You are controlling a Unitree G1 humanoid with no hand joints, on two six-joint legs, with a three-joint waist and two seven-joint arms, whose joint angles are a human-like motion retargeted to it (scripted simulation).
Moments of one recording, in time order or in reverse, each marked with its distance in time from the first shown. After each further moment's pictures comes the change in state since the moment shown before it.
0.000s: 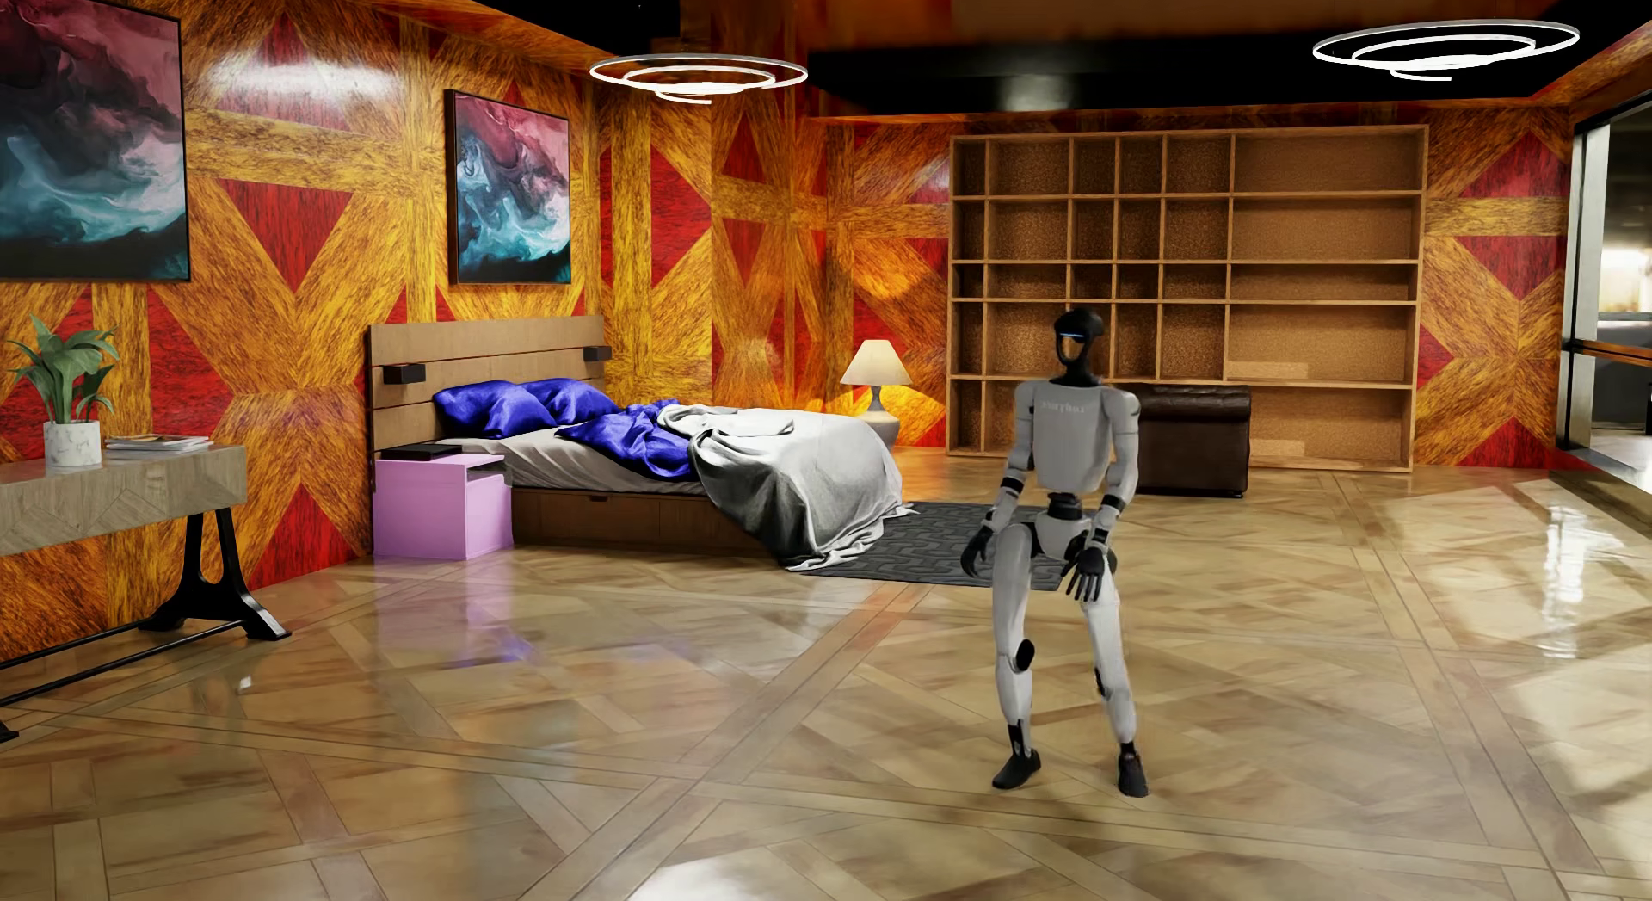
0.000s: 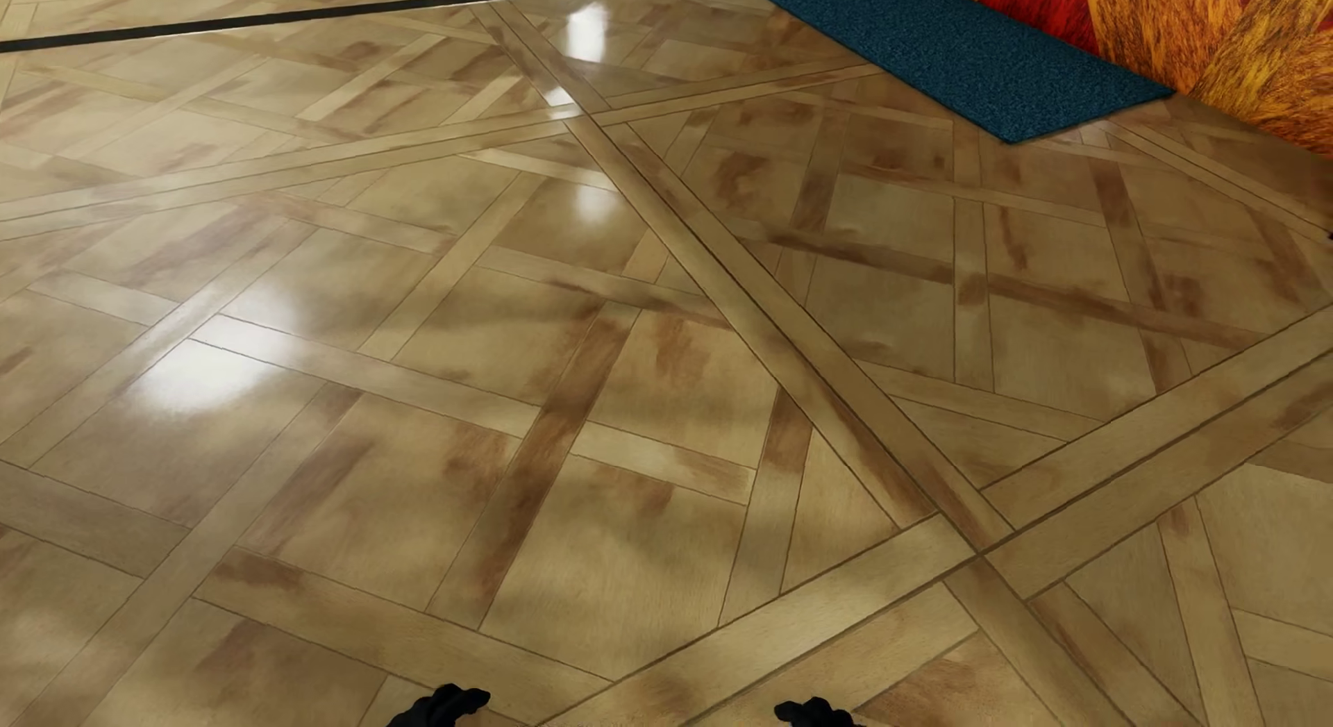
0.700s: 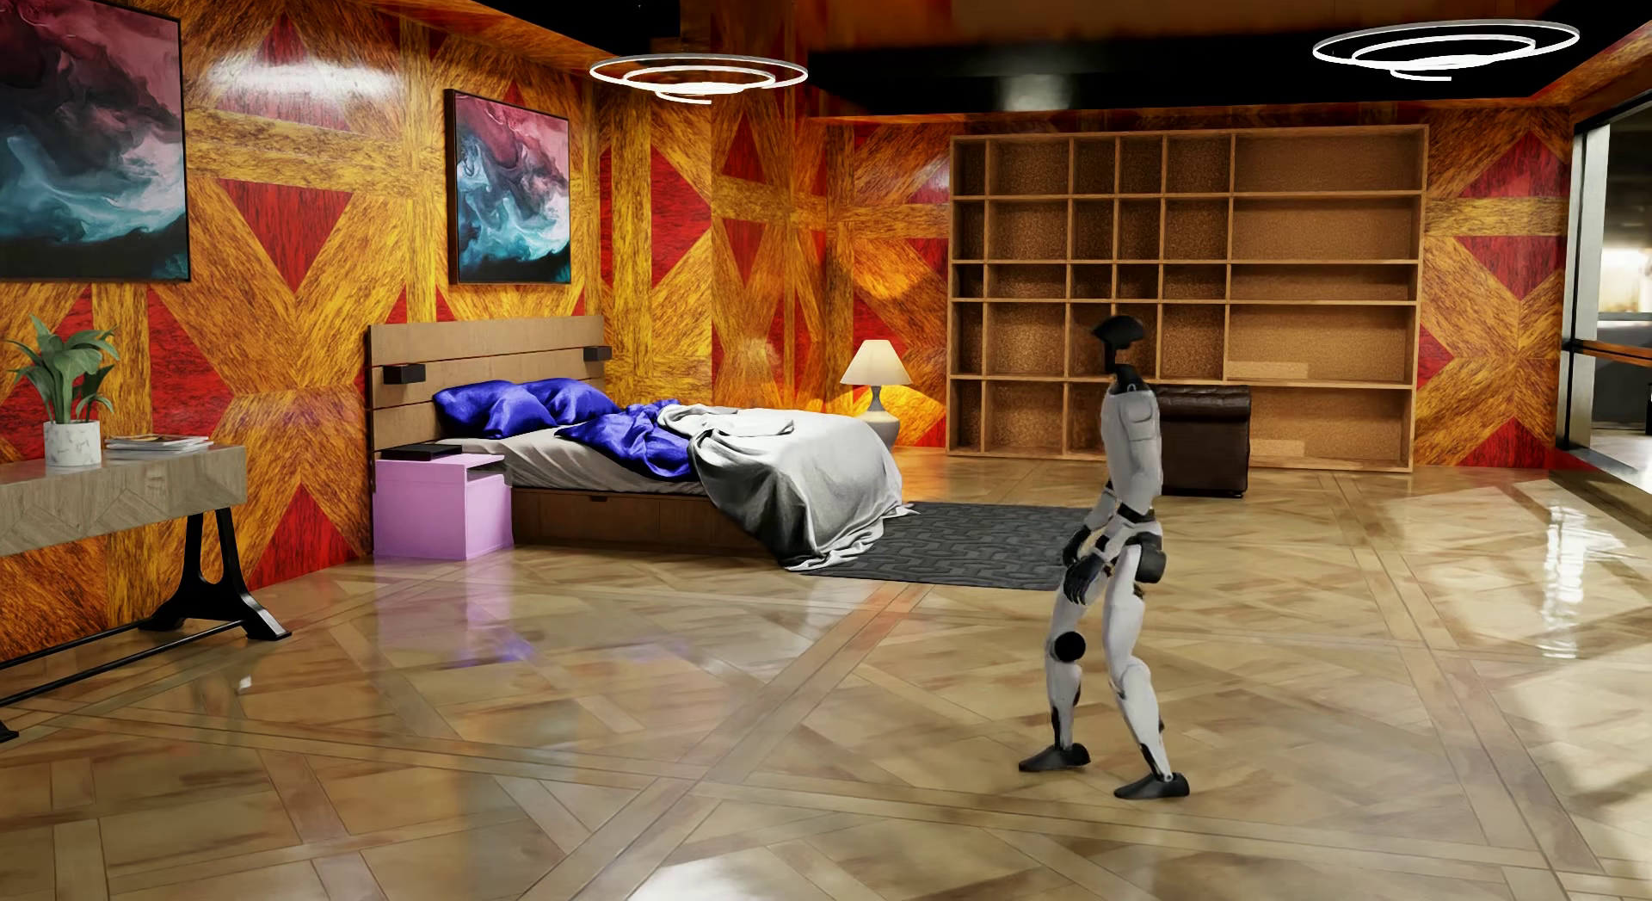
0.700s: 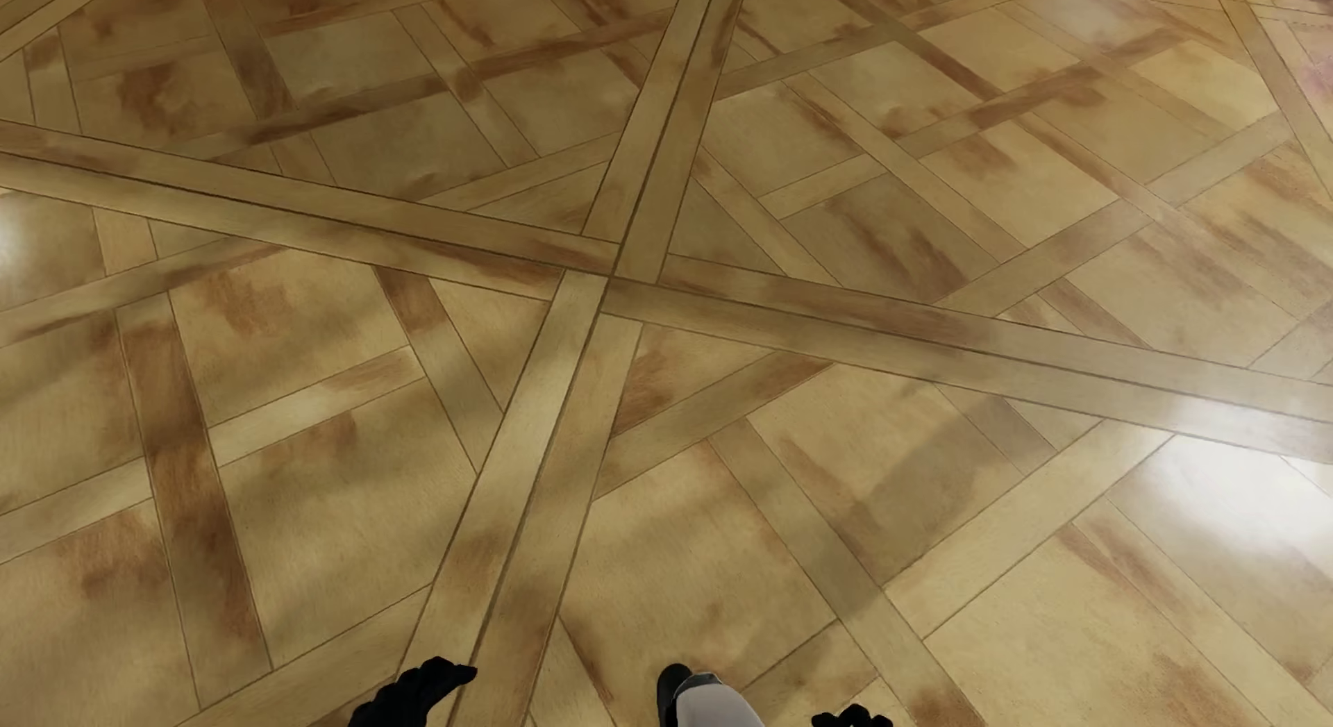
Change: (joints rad) body -0.065 -0.363 -0.012 -0.523 -0.156 -0.178 -0.286 0.135 0.127 -0.217 0.196 -0.006 0.066 -0.144 0.166 0.035 -0.100 0.175 0.172 0.007 0.096 -0.019 -0.097 0.005 0.034 -0.054 0.063 0.071 -0.071
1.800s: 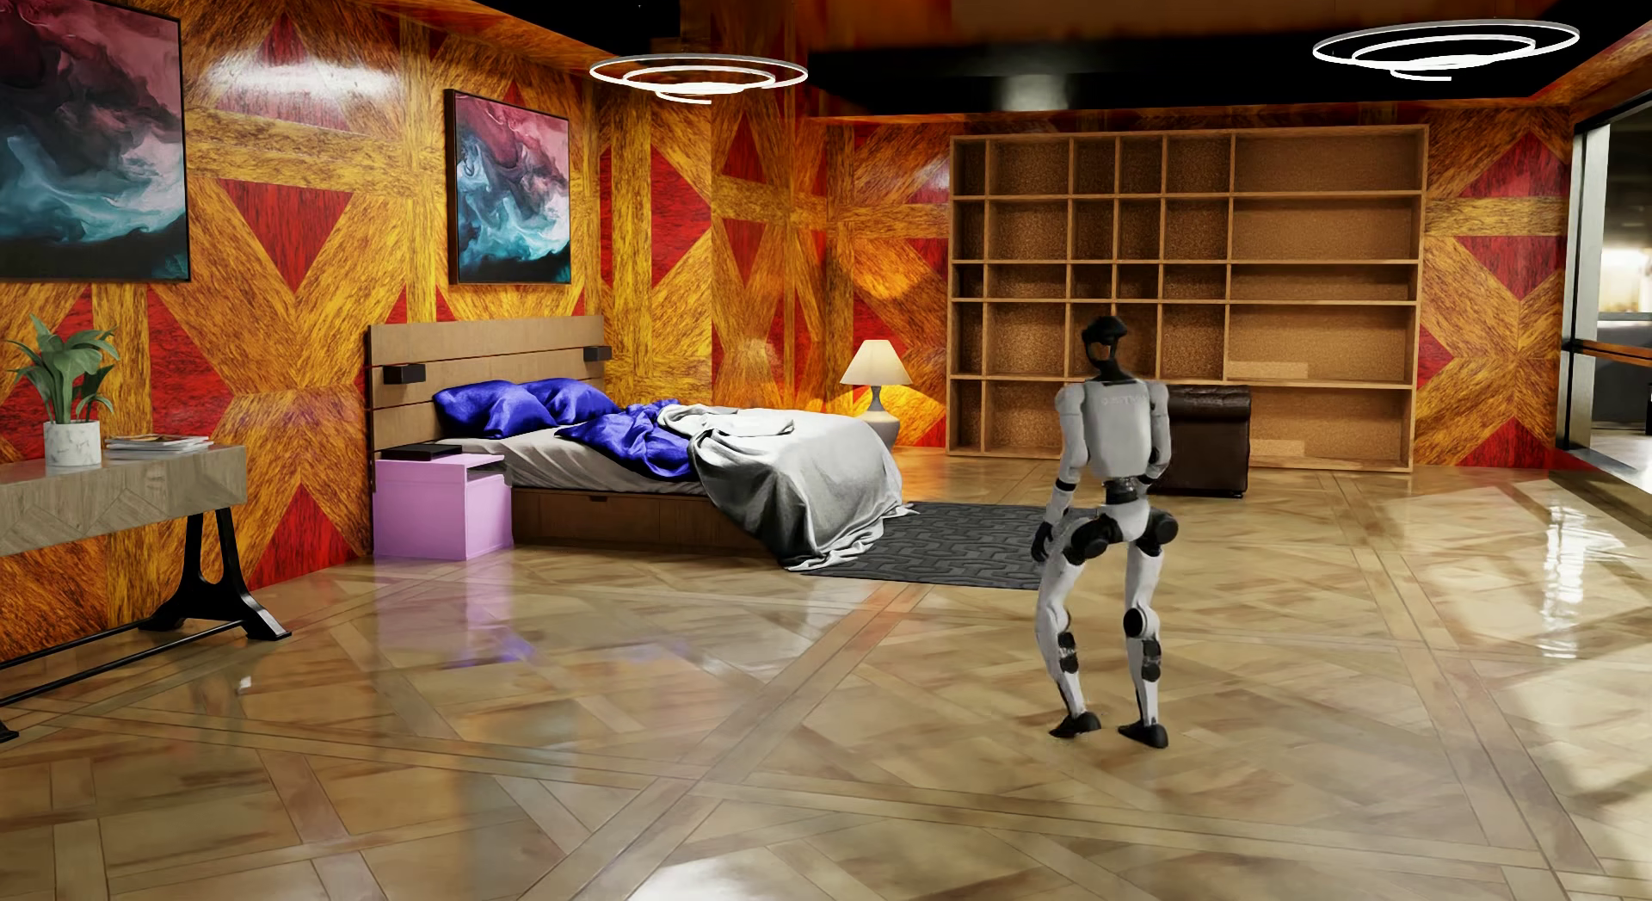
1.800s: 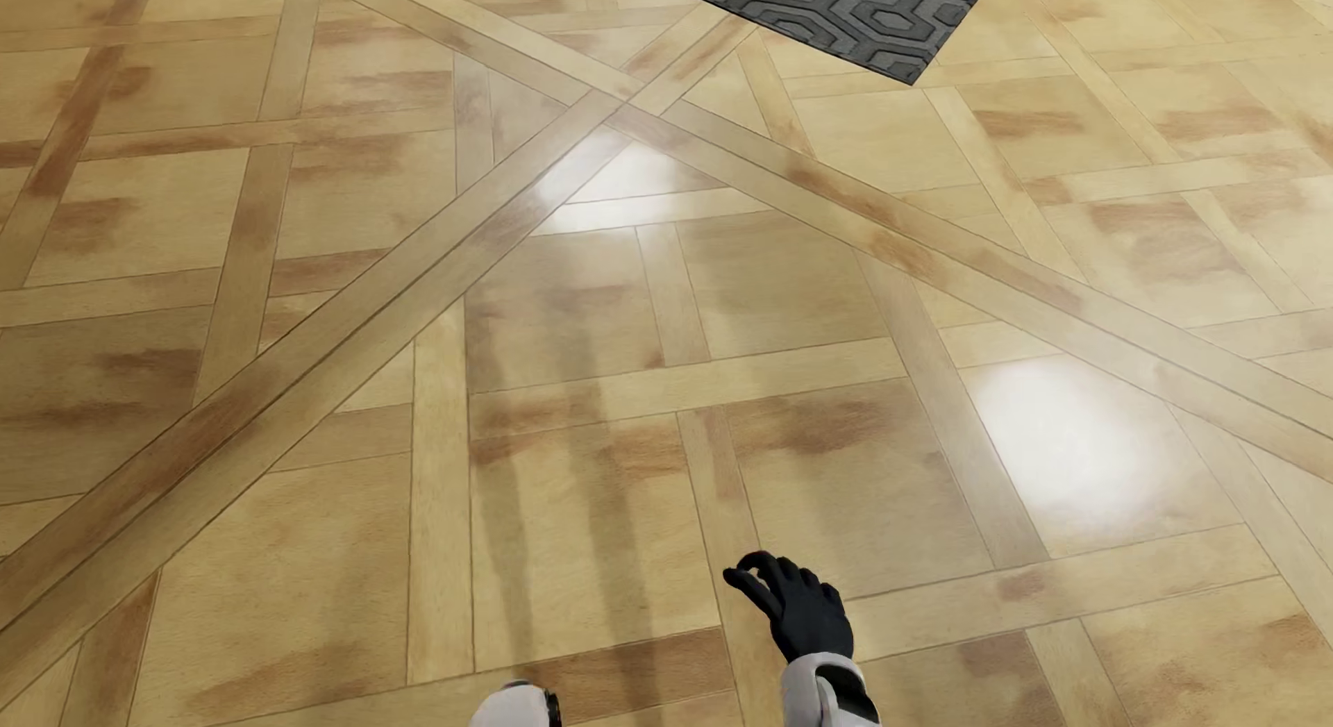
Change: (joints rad) body -0.432 0.417 0.078 0.373 0.270 0.233 -0.091 -0.119 0.026 0.576 -0.130 0.334 -0.176 0.163 -0.306 0.016 0.076 -0.103 -0.192 0.034 0.004 -0.304 -0.081 -0.066 -0.019 0.064 -0.203 -0.129 -0.066
